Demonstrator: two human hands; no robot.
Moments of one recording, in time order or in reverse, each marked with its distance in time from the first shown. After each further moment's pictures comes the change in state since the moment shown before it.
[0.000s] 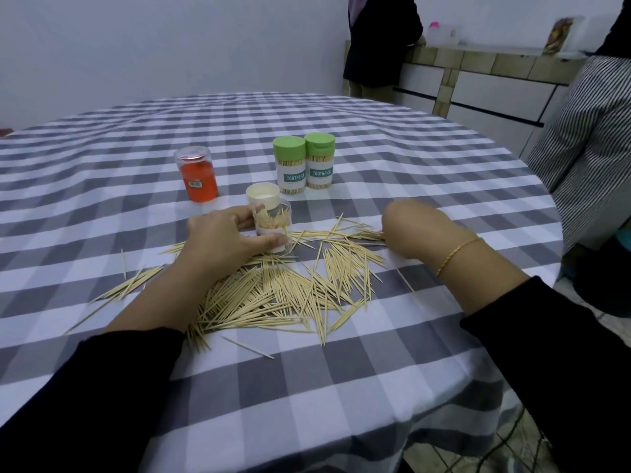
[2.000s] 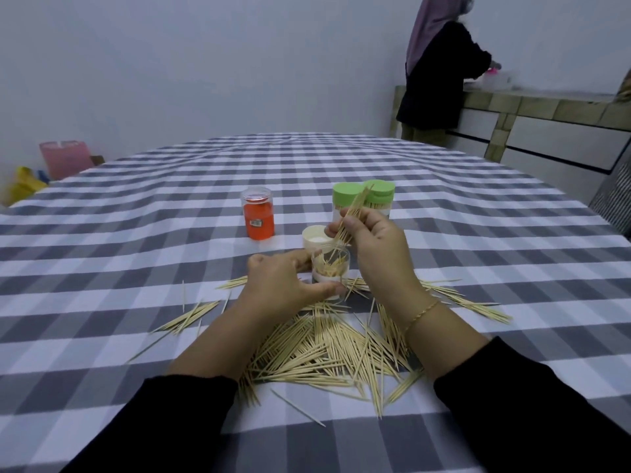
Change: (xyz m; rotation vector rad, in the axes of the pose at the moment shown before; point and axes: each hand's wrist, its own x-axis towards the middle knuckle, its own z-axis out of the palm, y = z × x) left_hand 0.003 -0.003 0.004 0.028 0.005 0.034; right_hand 0.023 -0.106 -0.006 1.787 0.323 -0.298
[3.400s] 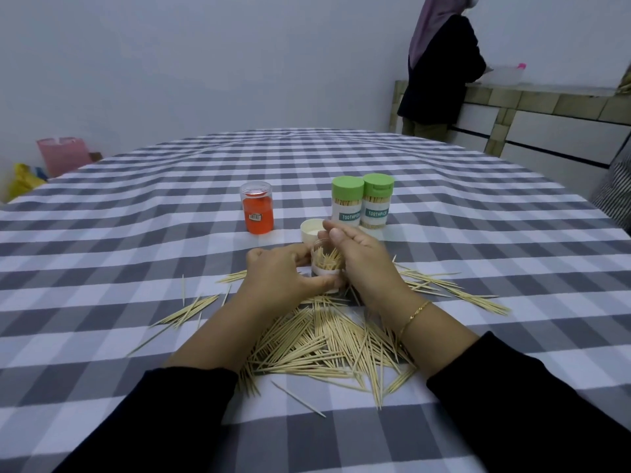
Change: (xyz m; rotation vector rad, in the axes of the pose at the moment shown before) left_hand -0.005 0.006 -0.003 -0.008 0.035 0.041; right_hand -0.013 0.007 0.004 -0.089 -0.139 0.206
